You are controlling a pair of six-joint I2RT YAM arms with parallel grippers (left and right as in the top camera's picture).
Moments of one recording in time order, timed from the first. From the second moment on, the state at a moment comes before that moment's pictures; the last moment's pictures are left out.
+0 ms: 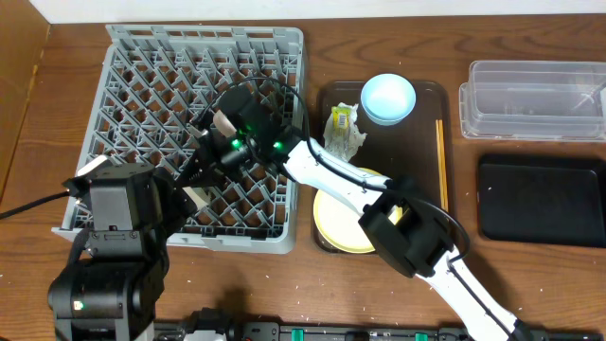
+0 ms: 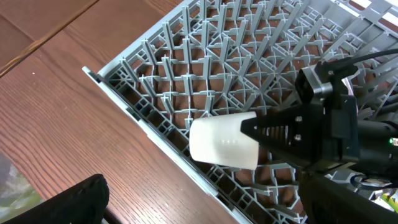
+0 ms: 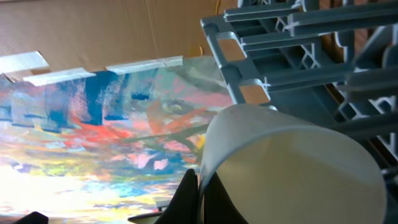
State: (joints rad) left arm 0.00 0.90 1.34 -1.37 -0.43 -0.56; right arm 0.89 2.50 2.07 -0.01 -1.11 1.28
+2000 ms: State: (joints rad) left arm 0.00 0.90 1.34 -1.37 -0.43 -0.56; right arm 0.44 2.19 2.07 -0.84 0.04 0.53
